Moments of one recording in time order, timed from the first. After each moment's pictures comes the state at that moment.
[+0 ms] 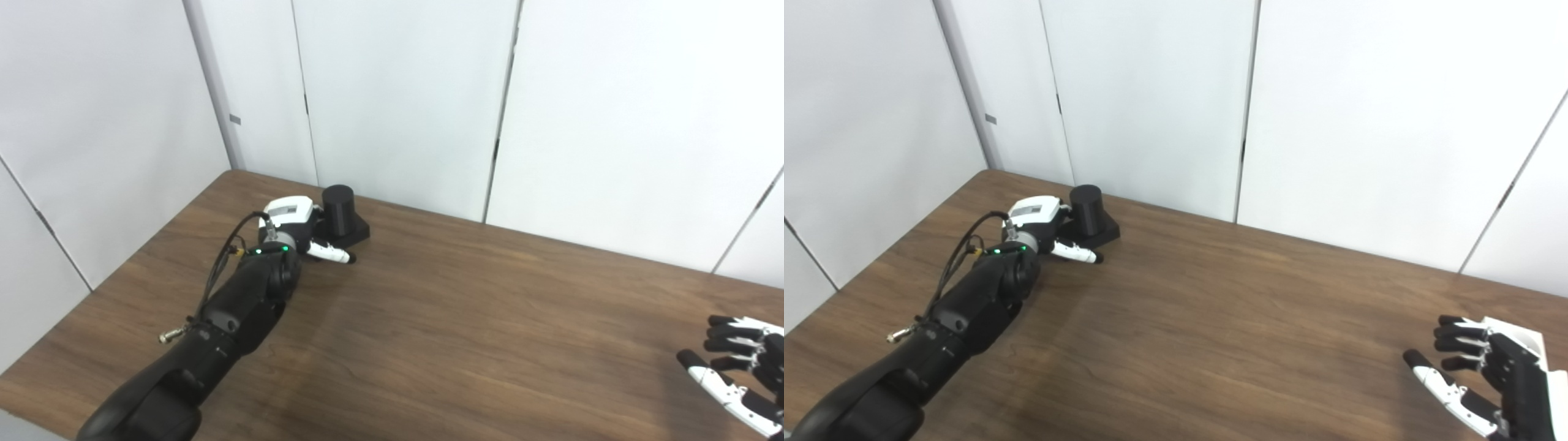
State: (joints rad) left arm -0.55 0.53 -0.29 0.46 0.82 0.46 -0.17; right arm -0.02 -0.12 -0.08 -0.35 -0.22 0.15 -0.08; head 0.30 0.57
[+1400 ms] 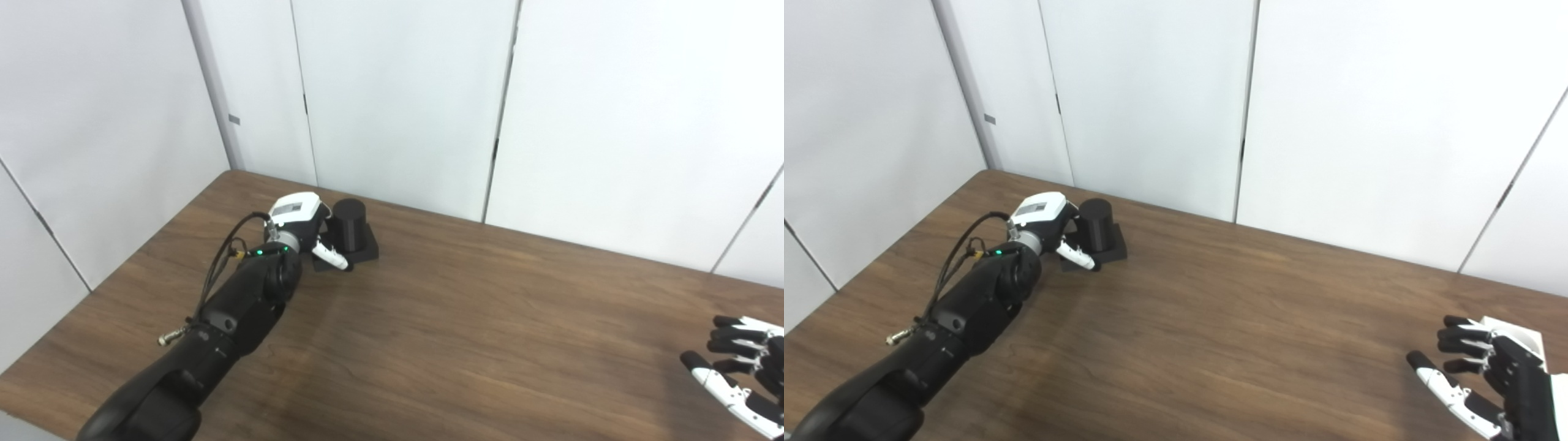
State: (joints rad) left arm -0.54 0.53 -0.27 0.44 0.74 0.36 -0.12; right arm -0.02 -0.12 -0.09 -0.35 -0.21 0.18 -0.08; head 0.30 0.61
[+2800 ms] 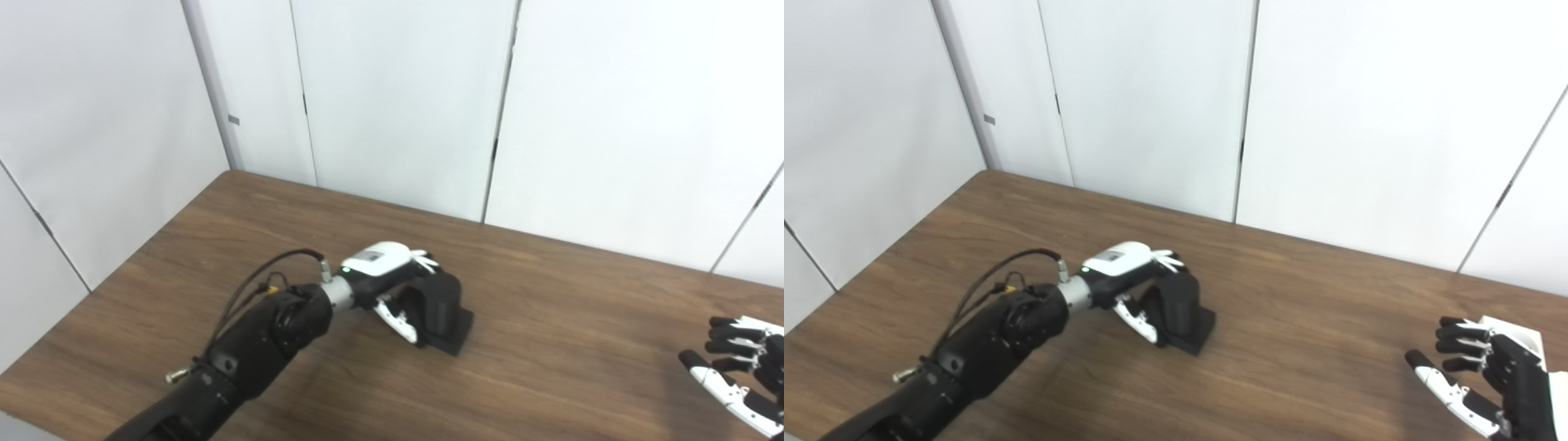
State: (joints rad) left arm -0.42 0.47 -0.36 0.26 0.59 -0.23 -0.24; right arm -0.02 -0.13 -0.09 -0.35 -0.21 0.17 -0.08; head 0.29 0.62
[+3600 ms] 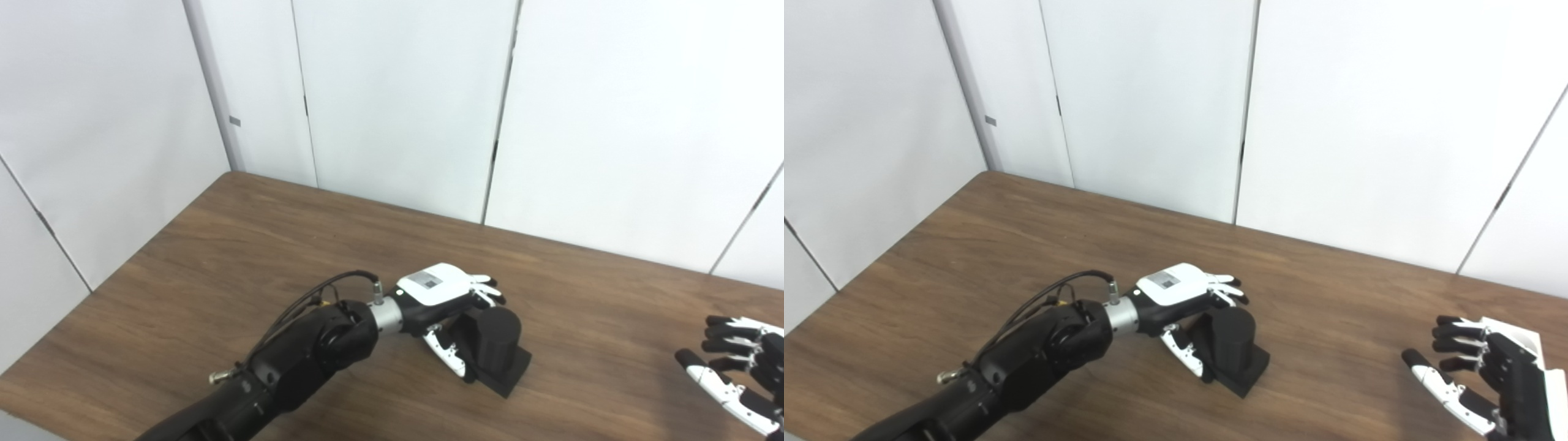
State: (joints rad) left arm -0.48 0.39 -0.54 0.28 0.69 -0.30 -0.18; right arm -0.02 -0.13 -0.09 -0.35 -0.21 0.17 -0.08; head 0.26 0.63
